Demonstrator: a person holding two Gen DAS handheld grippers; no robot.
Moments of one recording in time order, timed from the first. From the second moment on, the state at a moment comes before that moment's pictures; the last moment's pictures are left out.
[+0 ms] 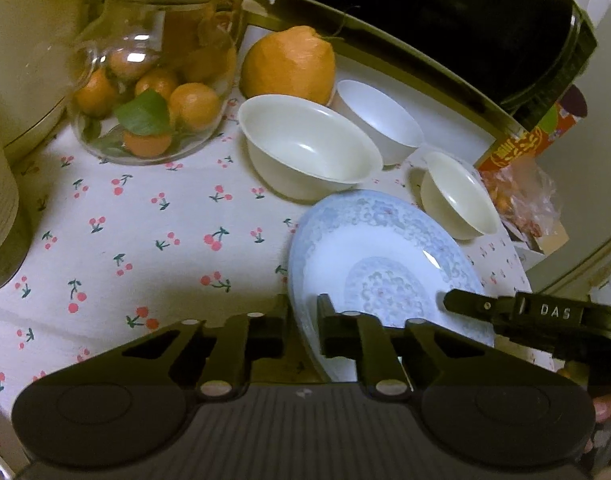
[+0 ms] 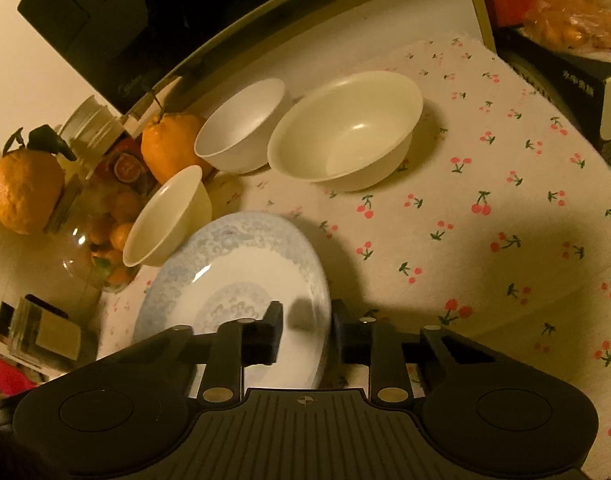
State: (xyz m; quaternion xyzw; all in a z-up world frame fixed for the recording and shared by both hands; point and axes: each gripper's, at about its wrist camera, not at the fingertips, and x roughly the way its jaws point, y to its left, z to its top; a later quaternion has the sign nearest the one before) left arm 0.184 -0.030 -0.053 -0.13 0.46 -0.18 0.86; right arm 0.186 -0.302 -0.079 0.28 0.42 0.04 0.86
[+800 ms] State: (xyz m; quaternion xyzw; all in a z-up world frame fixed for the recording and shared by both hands) left arm 0.142 -0.059 -0.031 -0.08 0.45 -0.27 0.85; right arm 0.116 -0.326 -0.045 0.24 0.45 -0.01 0.86
